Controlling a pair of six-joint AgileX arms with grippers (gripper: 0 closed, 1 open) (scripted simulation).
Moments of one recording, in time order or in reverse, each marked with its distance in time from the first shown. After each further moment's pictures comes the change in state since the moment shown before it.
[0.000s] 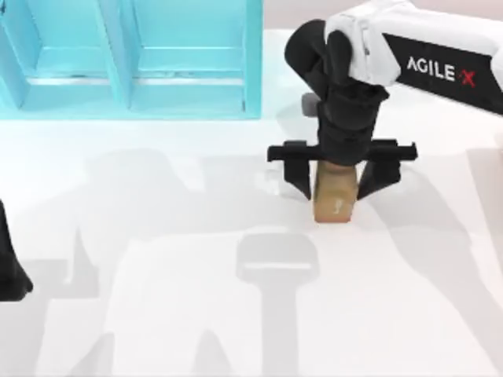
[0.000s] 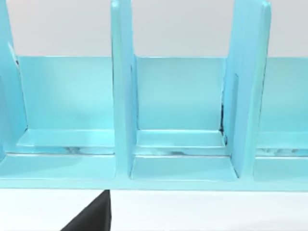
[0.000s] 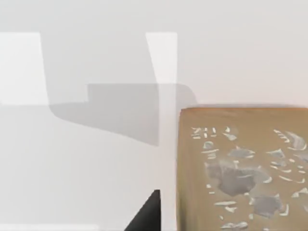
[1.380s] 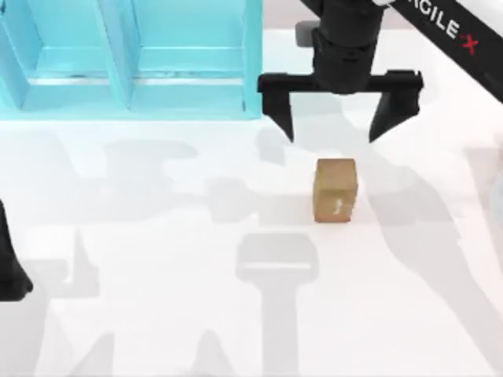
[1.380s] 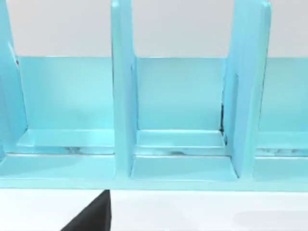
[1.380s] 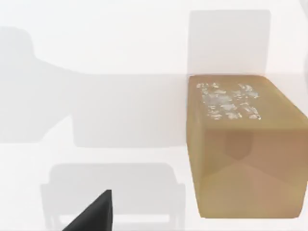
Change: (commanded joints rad) left arm 0.000 0.000 0.000 0.000 0.000 0.000; right arm 0.001 0.150 0.634 -0.493 0.000 0.003
